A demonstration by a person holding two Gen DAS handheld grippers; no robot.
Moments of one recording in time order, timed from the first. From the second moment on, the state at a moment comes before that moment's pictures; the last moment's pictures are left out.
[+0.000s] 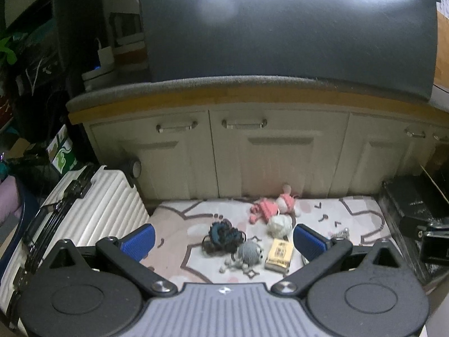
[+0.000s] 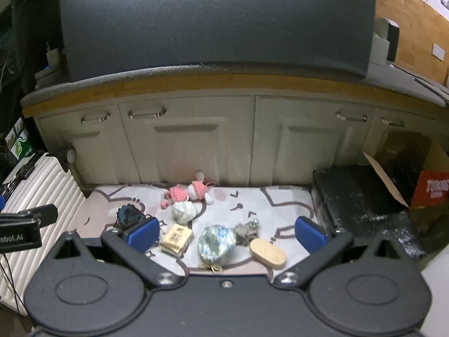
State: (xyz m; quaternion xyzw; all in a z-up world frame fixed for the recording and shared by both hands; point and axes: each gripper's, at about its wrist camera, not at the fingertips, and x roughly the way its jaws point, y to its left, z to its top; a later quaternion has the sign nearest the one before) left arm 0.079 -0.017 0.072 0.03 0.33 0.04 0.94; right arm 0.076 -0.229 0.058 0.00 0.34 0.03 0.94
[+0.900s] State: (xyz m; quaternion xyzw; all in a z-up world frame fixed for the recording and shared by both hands) left arm 0.216 -0.003 -0.046 0.01 0.35 0.06 0.93; right arm 0.223 -0.239 -0.059 0.02 0.39 -0.01 0.92
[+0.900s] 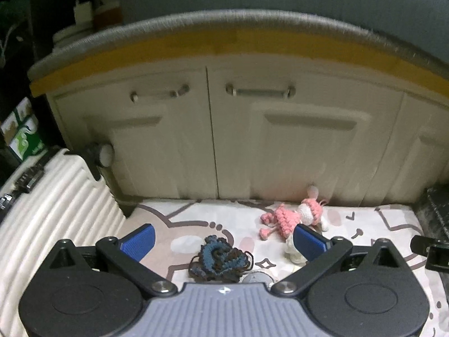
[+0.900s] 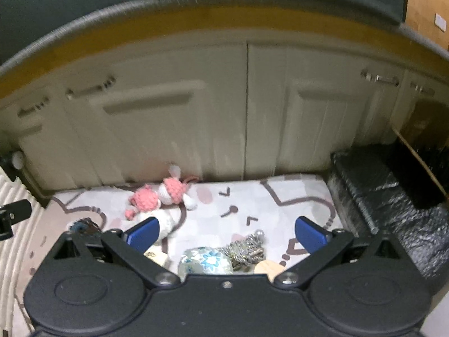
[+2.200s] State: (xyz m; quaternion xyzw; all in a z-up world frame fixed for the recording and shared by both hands) left arm 0.281 -0.004 -0.198 0.00 0.52 -0.05 0.85; right arm 0.277 -0.193 -0.207 -0.06 0.52 0.06 0.85
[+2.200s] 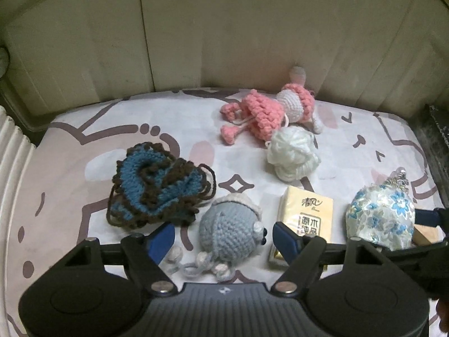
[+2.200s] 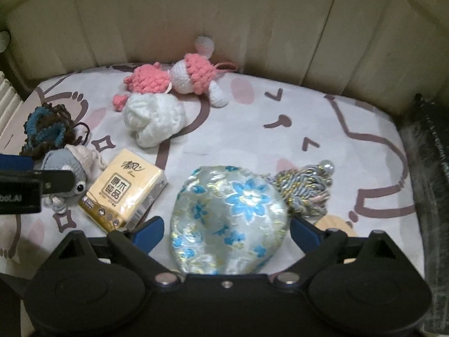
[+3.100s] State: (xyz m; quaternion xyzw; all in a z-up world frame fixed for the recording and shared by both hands) left arm 0.274 -0.003 -0.202 -0.02 0.54 -0.04 0.84; right arm 0.278 -0.206 -0.217 -0.01 0.54 0.07 0.84
